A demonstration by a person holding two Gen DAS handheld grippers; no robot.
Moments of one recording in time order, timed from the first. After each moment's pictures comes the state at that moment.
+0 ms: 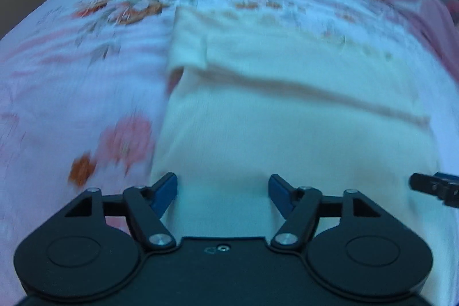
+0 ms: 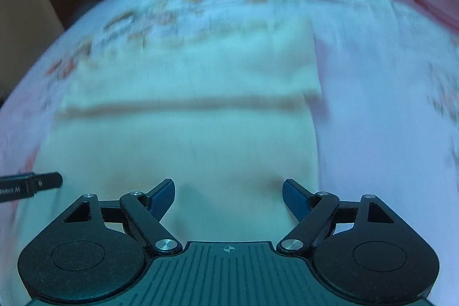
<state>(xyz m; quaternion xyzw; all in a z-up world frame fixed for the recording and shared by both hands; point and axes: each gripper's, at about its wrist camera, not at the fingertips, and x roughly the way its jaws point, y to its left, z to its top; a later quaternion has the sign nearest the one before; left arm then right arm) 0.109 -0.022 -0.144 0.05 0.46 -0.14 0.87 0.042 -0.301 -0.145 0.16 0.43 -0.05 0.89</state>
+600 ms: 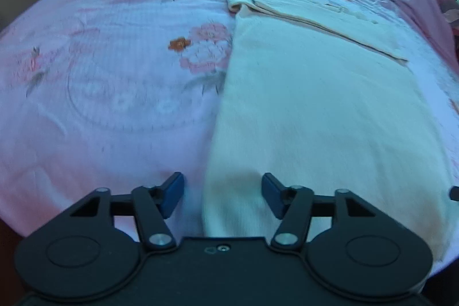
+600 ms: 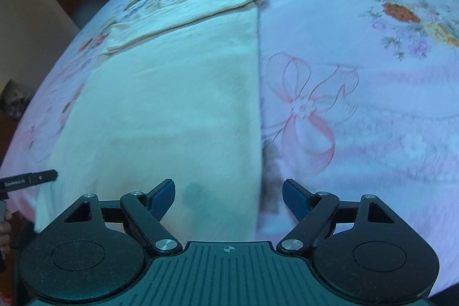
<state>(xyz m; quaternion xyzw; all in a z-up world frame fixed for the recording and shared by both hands) -0.021 0.088 -0.139 0.02 0.48 -0.14 0.86 -0.143 -0.297 -0.145 0.24 0.45 -0.01 0.86</state>
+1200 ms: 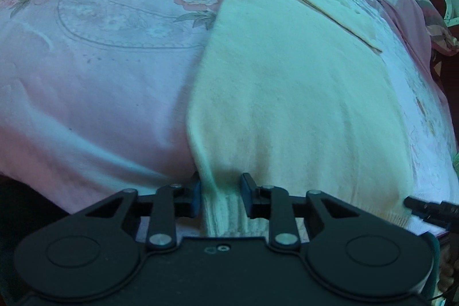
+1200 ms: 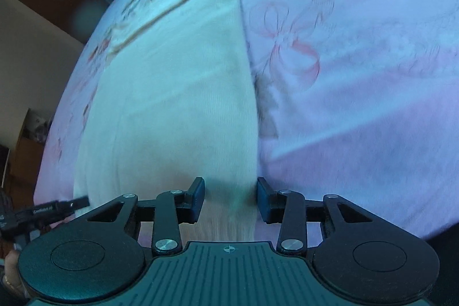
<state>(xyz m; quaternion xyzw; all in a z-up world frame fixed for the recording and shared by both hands) -0.042 0.110 -0.161 -0.07 0.55 -0.19 0.81 -0.187 -0.312 -0.165 0.36 0.46 0.02 0.81</state>
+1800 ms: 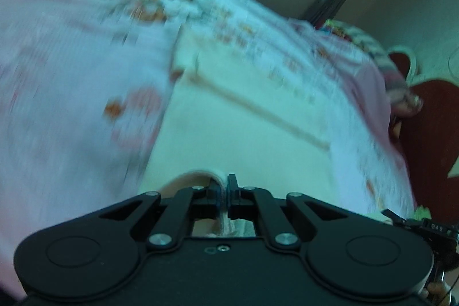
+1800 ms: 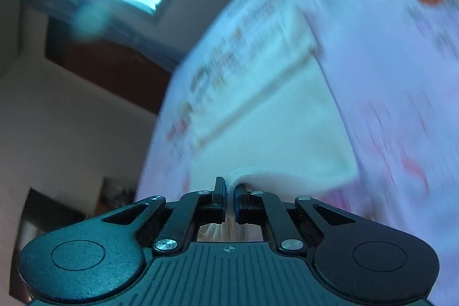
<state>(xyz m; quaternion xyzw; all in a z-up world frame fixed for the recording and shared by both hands) 0.046 0.077 -0.069 -0.15 0.43 -0.24 0.86 -0.112 -0.352 -0.080 0.48 0.28 0.08 0.83</state>
